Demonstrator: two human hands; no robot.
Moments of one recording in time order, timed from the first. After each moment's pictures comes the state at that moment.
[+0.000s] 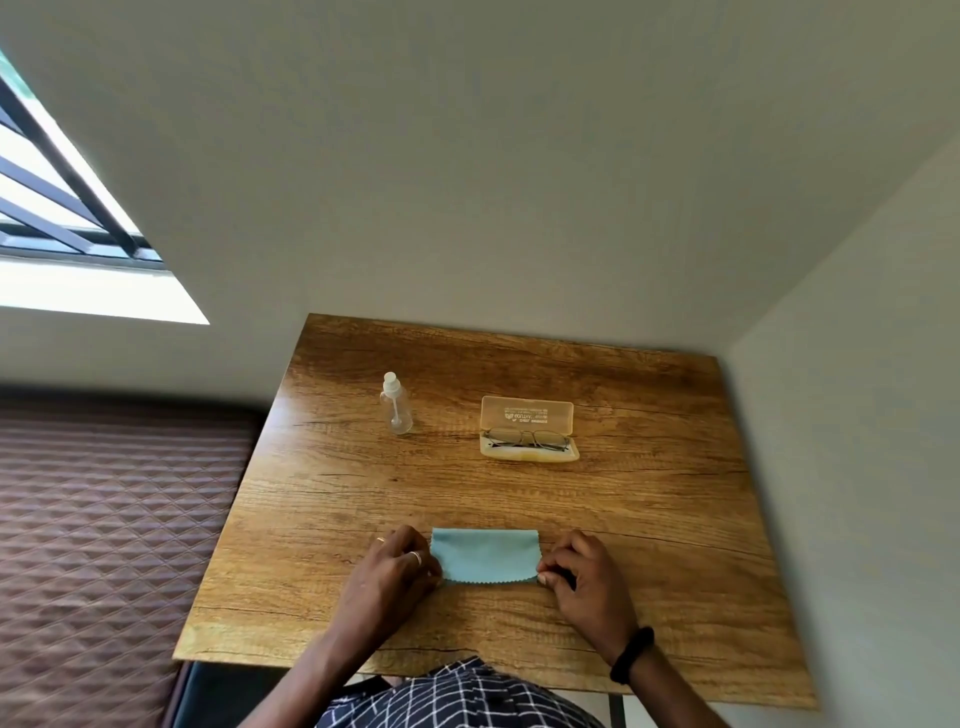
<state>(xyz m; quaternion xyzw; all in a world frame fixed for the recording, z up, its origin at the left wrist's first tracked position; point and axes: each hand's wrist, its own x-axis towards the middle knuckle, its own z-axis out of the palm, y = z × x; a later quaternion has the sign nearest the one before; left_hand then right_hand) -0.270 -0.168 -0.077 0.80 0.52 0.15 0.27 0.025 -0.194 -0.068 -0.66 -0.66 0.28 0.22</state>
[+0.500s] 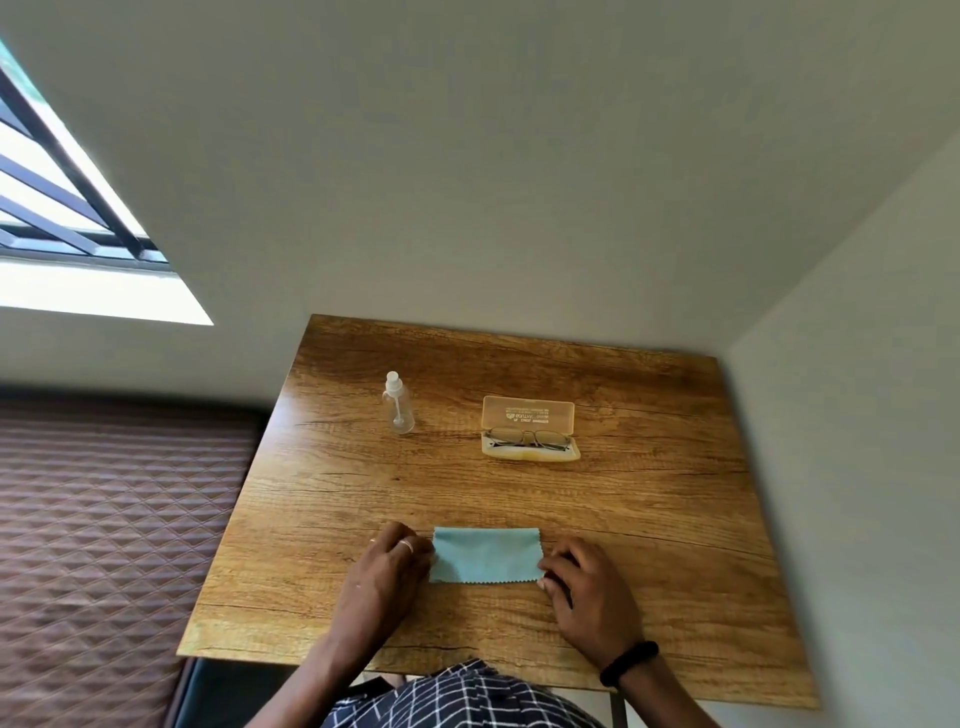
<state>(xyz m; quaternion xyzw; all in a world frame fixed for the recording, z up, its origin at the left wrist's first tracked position) -0.267 -0.172 -0.069 0.76 0.57 0.19 0.26 0.021 -0.206 -0.064 -0.65 -0.72 0.18 0.16</state>
